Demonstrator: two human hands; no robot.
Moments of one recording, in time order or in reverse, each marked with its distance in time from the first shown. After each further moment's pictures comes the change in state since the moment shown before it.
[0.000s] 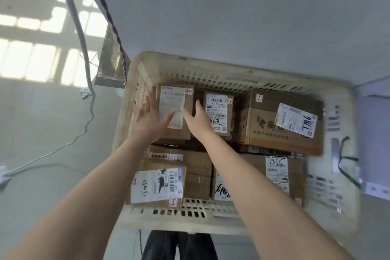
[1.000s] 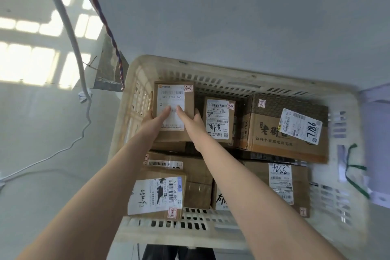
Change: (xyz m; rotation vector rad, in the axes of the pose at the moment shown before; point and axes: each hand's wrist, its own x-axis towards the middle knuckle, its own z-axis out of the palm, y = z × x) left_hand 0.002 0.015 -0.004 -0.921 -0.054 -0.245; right_hand 0.022 0.007 0.017 0.402 -0.065 0.139
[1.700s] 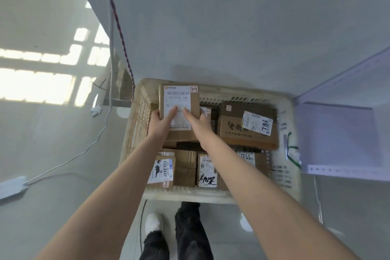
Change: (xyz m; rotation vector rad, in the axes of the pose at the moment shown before) left_hand -0.172 0.076 0.039 -0.022 0.072 0.175; right_hand -0.171 -0.069 -0.057 0.021 0.026 -0.146
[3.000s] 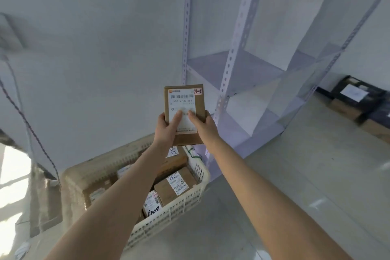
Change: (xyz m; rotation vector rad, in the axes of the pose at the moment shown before) left_hand -0.352 0.107 0.162 0.095 -0.611 0.522; right_hand -0.364 -0.026 -0.210 0.220 0.636 -0.569
